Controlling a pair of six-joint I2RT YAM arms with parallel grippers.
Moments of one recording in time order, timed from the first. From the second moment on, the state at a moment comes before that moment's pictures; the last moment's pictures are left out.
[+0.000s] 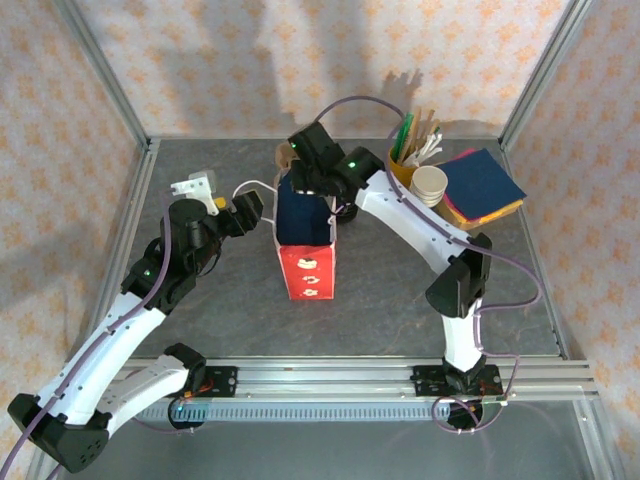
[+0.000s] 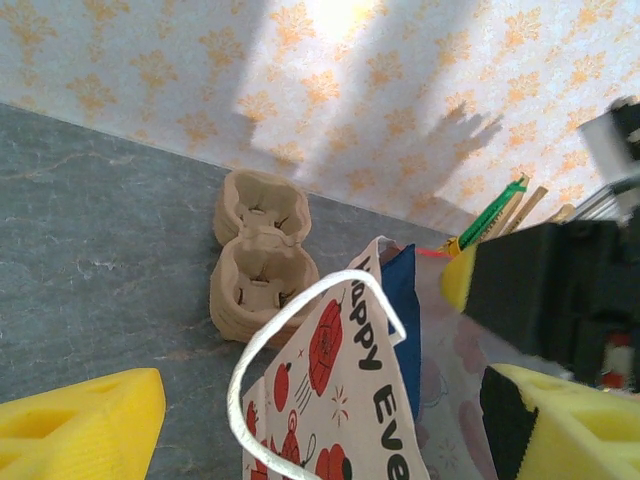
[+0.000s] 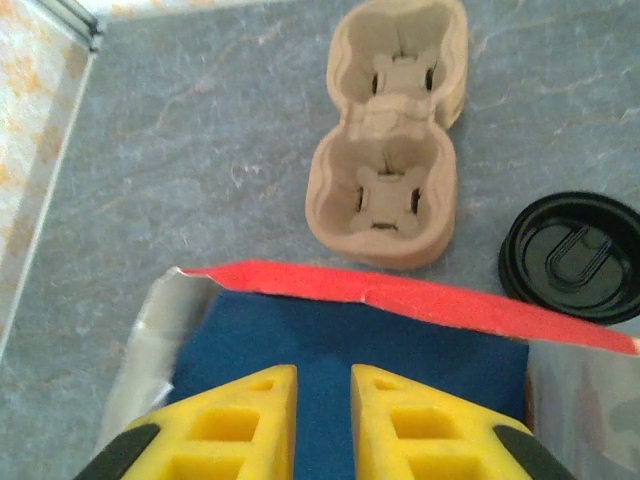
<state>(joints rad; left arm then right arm) -0.44 0.86 0.94 -0.38 -0.21 -0.57 0.80 1.96 2.10 -0.96 0.17 0.65</state>
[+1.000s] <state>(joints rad) -0.44 0.86 0.93 -0.38 -0.27 -0.55 0.80 1.88 2.24 -0.99 0.19 0.56</state>
